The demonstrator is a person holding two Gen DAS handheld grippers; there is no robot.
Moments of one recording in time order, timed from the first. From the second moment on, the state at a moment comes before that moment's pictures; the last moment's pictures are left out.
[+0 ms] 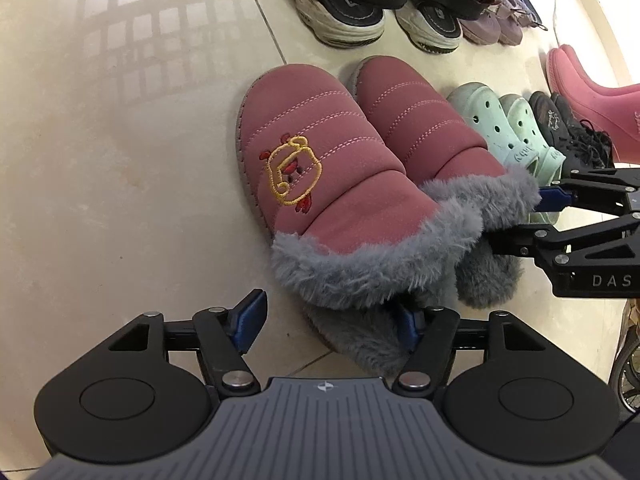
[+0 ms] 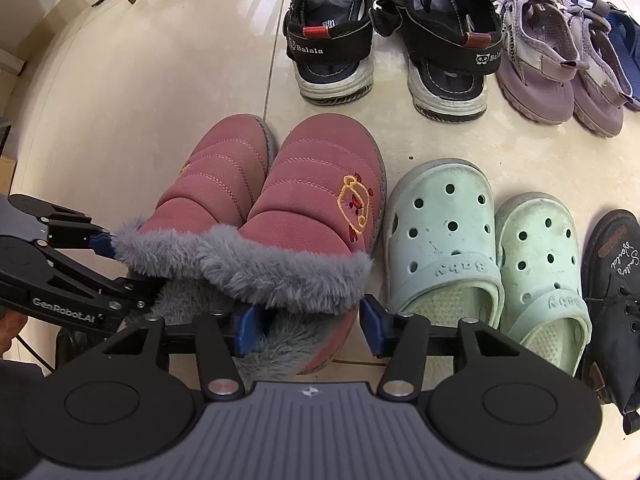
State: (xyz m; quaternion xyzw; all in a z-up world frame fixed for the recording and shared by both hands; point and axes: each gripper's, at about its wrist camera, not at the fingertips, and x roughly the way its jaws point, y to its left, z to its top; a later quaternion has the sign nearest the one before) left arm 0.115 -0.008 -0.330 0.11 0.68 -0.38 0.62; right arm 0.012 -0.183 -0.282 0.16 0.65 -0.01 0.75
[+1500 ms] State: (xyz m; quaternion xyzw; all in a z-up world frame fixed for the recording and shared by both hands) left arm 0.152 -0.022 -0.237 0.10 0.59 -0.37 0.71; right arm 0.025 -0.197 -0.196 0.11 0.56 -0.06 0.82
